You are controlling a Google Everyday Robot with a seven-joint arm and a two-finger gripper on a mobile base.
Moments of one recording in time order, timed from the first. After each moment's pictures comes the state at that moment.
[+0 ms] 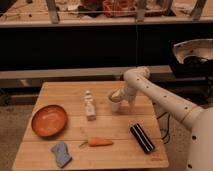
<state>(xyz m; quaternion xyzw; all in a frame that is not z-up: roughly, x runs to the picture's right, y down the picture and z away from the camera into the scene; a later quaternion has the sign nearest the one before) 0.112 0.100 0.889 -0.21 -0.25 -0.49 0.81</state>
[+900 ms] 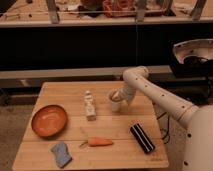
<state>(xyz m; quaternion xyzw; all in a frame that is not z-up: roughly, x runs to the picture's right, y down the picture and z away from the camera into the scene) 0.109 0.100 0.897 -0.22 -0.26 -0.49 0.81</state>
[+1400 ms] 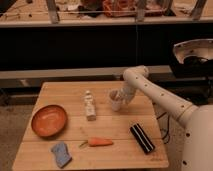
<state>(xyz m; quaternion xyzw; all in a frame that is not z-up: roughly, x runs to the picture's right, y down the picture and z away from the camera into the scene) 0.107 0.099 0.898 -0.22 -0.26 -0.48 0.80</state>
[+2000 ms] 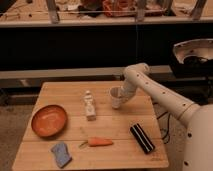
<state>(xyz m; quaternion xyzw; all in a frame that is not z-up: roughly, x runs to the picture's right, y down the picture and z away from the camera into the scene) 0.107 0.086 0.881 -0.22 -0.26 -0.48 0.81</state>
